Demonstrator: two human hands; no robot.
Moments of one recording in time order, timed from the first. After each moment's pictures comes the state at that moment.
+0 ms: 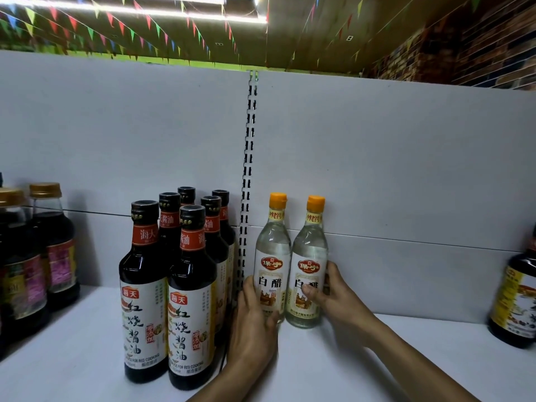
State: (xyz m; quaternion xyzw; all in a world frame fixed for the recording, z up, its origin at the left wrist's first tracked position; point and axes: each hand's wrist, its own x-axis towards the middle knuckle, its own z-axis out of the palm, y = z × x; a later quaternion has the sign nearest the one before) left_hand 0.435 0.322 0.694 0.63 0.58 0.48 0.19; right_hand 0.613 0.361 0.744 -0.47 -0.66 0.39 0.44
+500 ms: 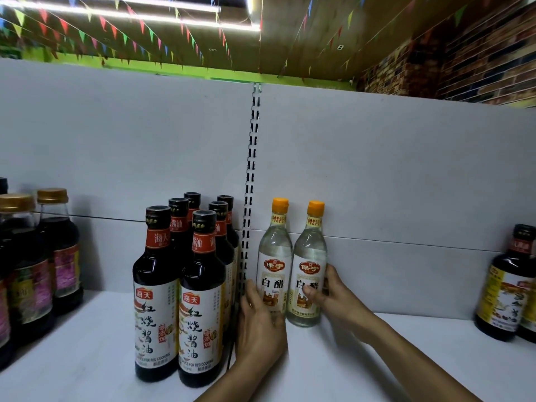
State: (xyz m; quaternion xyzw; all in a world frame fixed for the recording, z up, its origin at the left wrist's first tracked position) left_hand 0.439 0.315 0.703 0.62 0.62 0.44 0.22; right_hand 0.608 0.341 0.756 -0.50 -0.67 0.37 0.41
